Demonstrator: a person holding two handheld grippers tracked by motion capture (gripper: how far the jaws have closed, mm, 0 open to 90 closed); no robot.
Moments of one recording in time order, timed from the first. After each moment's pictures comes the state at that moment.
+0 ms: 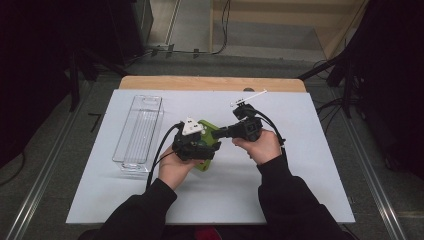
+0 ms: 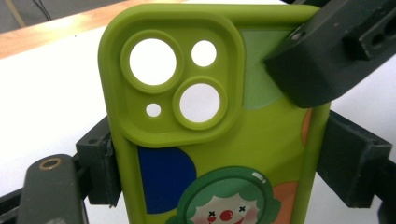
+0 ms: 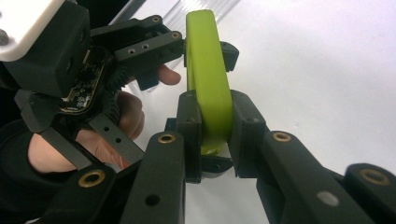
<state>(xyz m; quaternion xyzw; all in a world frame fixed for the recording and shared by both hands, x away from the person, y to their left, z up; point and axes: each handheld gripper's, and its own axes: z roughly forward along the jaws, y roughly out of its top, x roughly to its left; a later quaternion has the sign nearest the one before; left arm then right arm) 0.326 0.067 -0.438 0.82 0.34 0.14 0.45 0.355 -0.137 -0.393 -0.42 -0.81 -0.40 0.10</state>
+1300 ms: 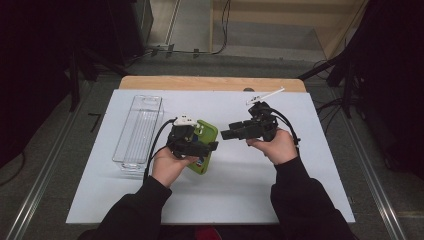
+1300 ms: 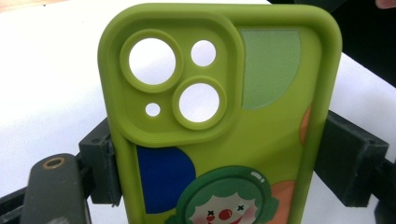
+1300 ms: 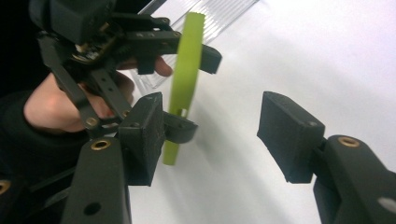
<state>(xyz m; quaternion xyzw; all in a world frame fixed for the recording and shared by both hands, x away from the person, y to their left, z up) 0.334 0.081 -0.424 0.82 0.36 0.05 0.44 0.345 -0.172 -0.380 -0.38 -0.81 -0.43 0.08</state>
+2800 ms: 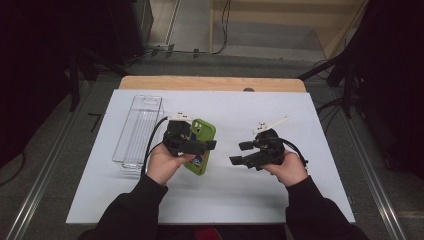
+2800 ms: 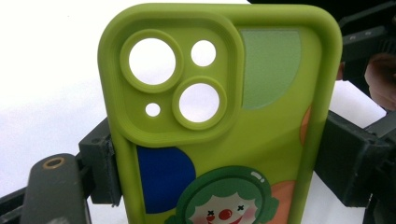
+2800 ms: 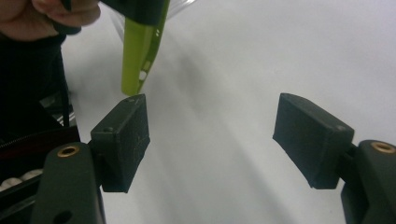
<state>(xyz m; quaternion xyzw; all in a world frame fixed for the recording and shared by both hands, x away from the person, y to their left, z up) 0.337 0.090 -0.414 0.82 0.36 0.01 0.45 0.302 -0.189 -0.431 -0.35 -0.84 -0.42 0.04</state>
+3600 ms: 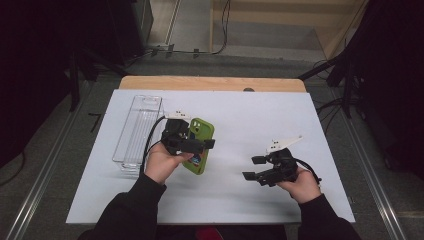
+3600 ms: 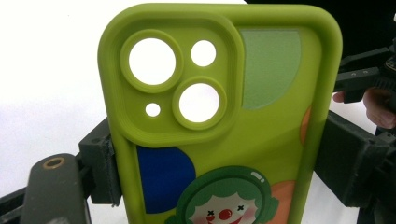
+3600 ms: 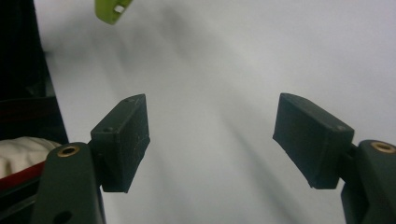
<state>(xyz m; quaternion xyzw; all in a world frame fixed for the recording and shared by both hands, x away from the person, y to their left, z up) 0.341 0.094 -0.412 0.82 0.36 0.00 0.45 0.266 -0.220 -0.463 -0.36 -0.84 -0.41 0.01</state>
